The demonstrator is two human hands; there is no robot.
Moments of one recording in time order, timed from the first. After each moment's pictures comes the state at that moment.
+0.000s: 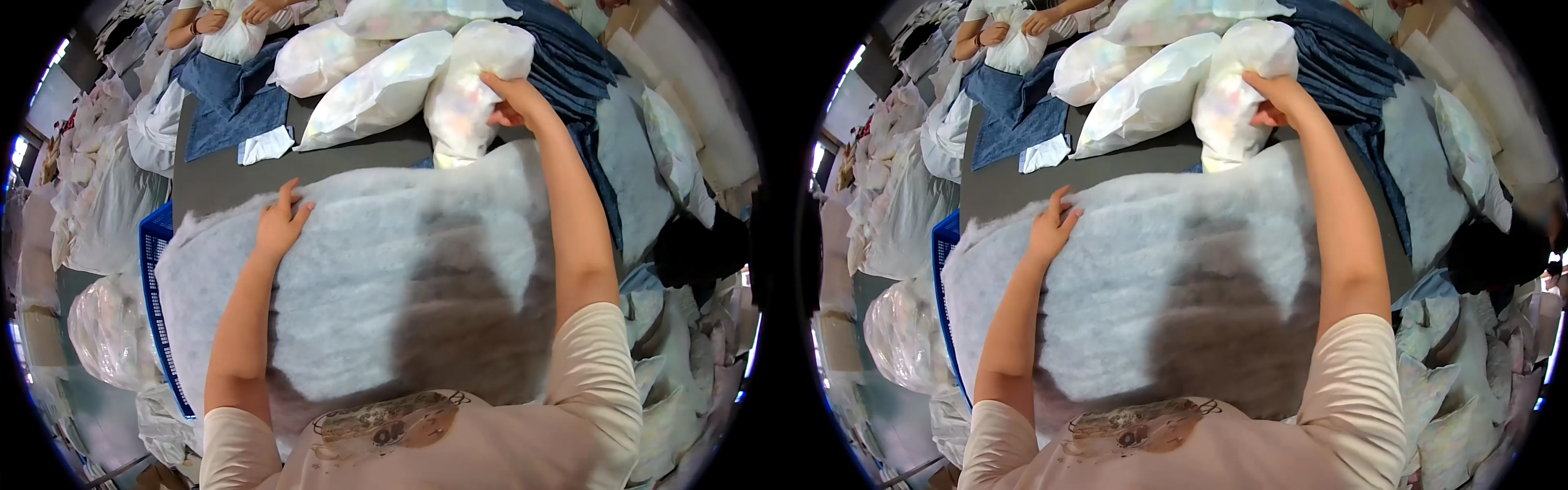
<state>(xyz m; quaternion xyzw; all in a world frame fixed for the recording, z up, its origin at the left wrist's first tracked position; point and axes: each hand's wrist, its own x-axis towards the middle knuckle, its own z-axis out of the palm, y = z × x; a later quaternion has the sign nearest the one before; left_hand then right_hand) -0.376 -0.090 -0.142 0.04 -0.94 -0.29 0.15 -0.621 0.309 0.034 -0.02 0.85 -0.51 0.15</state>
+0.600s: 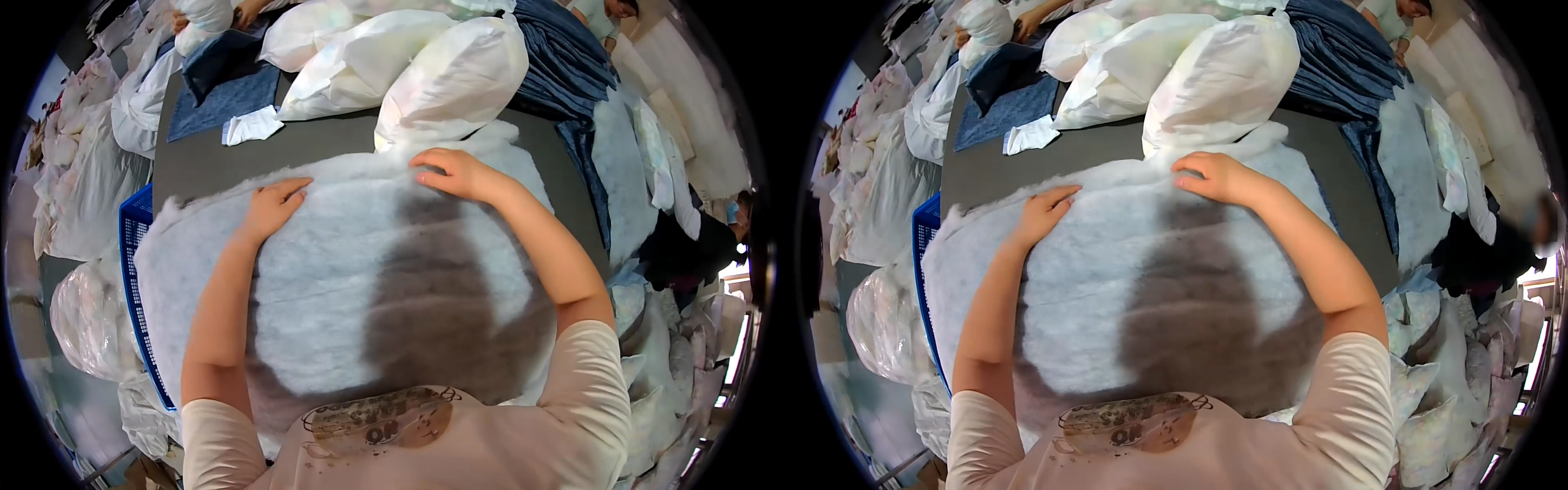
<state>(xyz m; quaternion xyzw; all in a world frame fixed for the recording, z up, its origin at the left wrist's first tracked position) -0.383 -0.091 -0.134 -0.03 -0.94 -0.33 0.00 -0.531 0.277 -0.066 -0.42 0.85 -0.26 0.19</state>
